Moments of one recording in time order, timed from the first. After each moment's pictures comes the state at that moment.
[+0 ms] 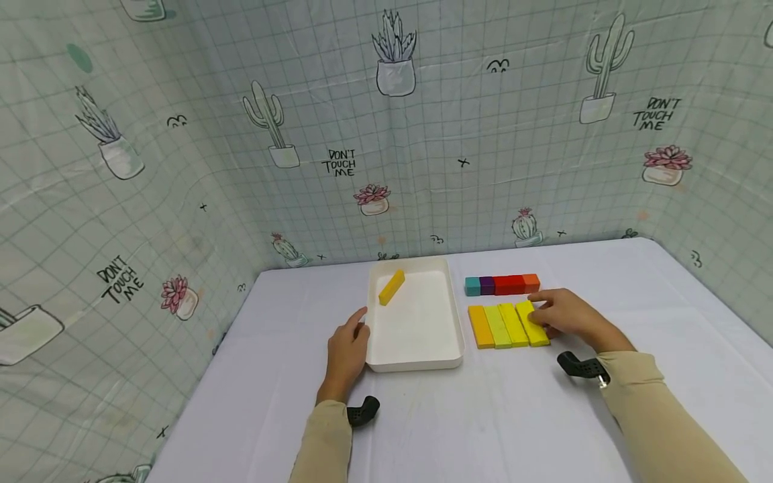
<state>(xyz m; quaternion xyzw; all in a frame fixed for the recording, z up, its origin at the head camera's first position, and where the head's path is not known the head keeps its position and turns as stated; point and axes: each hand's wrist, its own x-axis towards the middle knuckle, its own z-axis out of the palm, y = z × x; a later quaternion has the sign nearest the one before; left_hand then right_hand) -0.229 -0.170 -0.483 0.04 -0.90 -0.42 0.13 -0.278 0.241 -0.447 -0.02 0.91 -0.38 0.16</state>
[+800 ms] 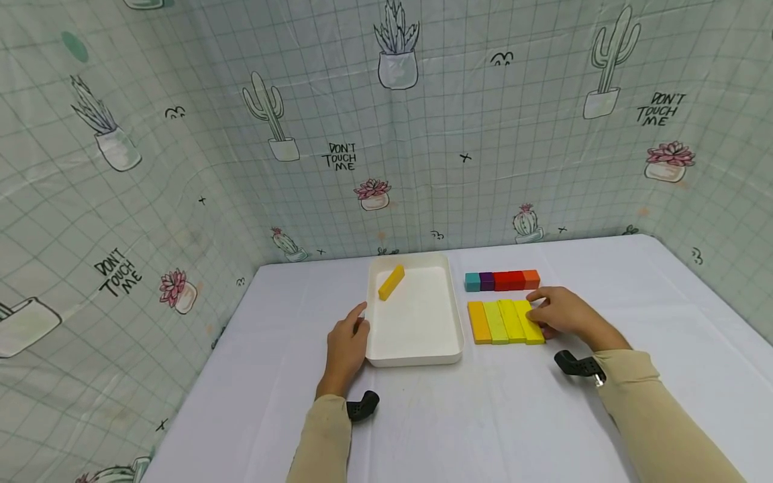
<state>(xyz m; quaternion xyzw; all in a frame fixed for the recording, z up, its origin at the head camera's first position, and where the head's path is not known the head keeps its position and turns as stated) -0.231 -0.172 -0.484 0.03 -0.90 -0.42 0.13 -0.276 0.234 -0.449 -0.02 0.92 -0.36 0.15</state>
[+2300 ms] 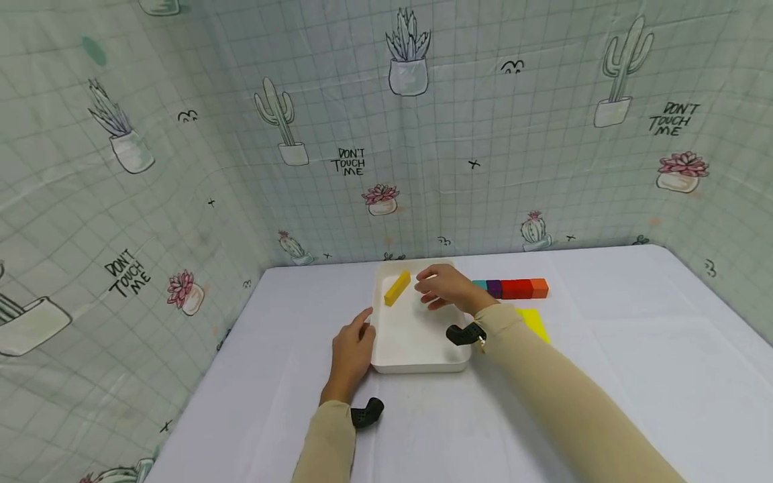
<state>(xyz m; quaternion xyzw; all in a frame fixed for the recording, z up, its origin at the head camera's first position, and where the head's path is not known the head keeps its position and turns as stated) -0.234 -0.174 -0.485 0.03 -0.90 -0.42 0.13 -0.345 0.051 -0.420 -0.09 0.80 -0.56 0.20</state>
